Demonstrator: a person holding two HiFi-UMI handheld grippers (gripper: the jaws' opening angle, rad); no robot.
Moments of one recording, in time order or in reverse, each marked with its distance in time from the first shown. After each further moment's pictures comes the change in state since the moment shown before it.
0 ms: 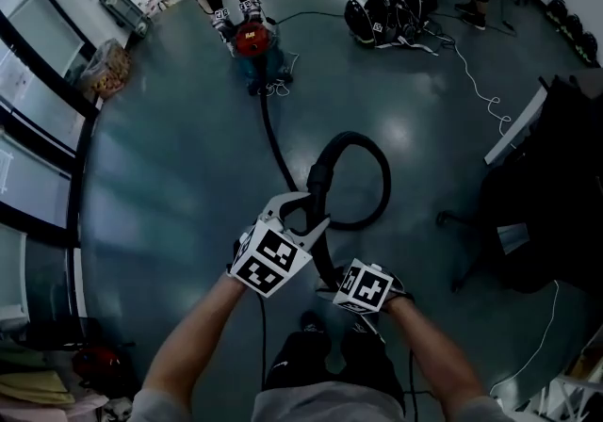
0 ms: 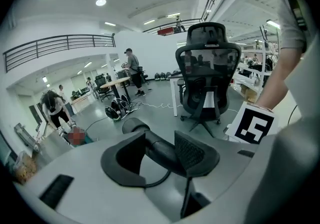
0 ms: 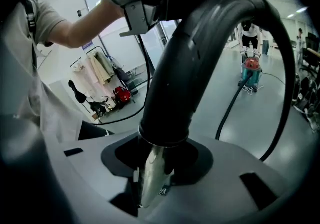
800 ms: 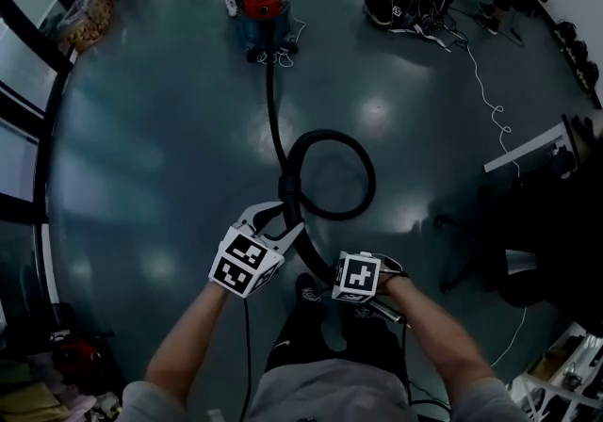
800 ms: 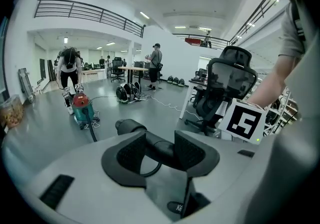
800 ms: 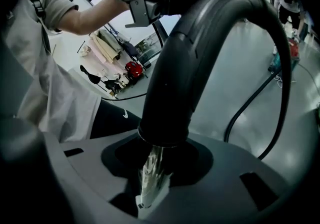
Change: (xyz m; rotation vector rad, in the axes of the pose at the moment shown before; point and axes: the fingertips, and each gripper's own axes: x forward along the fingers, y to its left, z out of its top) left arm -0.028 0.162 -0.166 -0.354 -0.050 -0.033; right arm 0.115 -0.054 0.062 -0.074 0.386 0.228
